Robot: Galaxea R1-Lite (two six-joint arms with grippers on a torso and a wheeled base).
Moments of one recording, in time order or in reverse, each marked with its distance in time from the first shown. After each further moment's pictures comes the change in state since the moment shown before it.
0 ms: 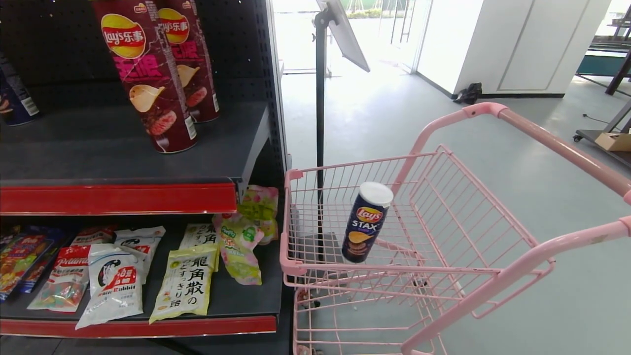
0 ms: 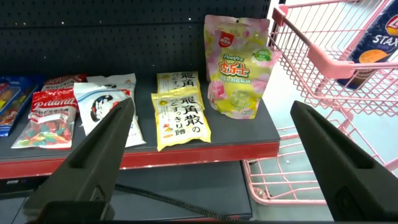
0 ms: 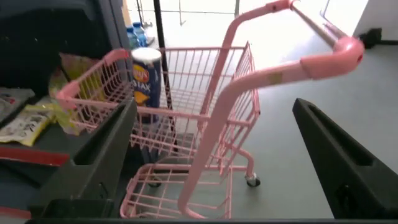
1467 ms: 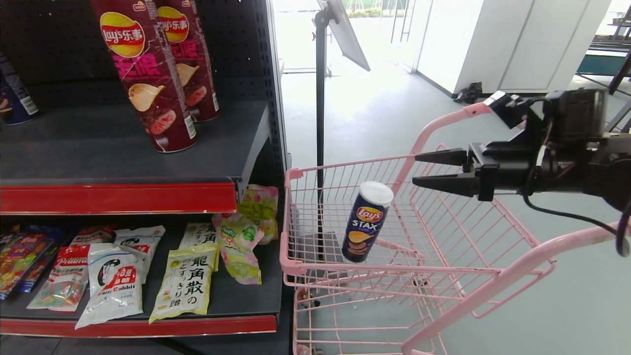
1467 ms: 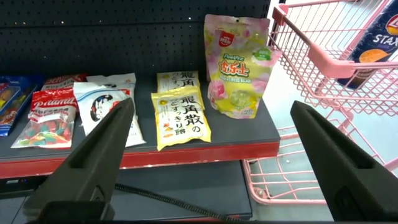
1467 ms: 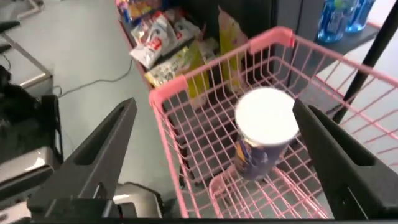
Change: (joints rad) left arm 0.000 0.000 0.000 0.000 0.000 0.000; right arm 0.112 1.674 -0.820 -0.359 0.836 -0.205
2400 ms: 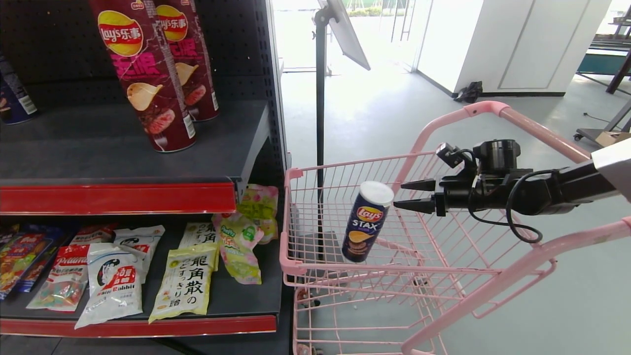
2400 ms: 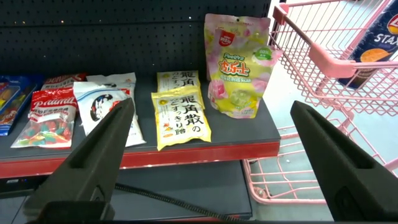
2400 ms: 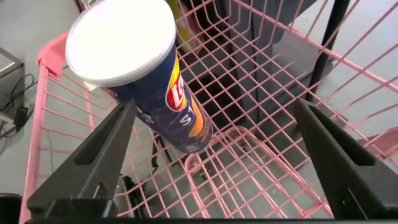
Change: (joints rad) left arm 0.000 0.000 0.000 0.000 0.000 0.000; right arm -0.099 0.435 -0.221 -0.005 0.005 -0.139
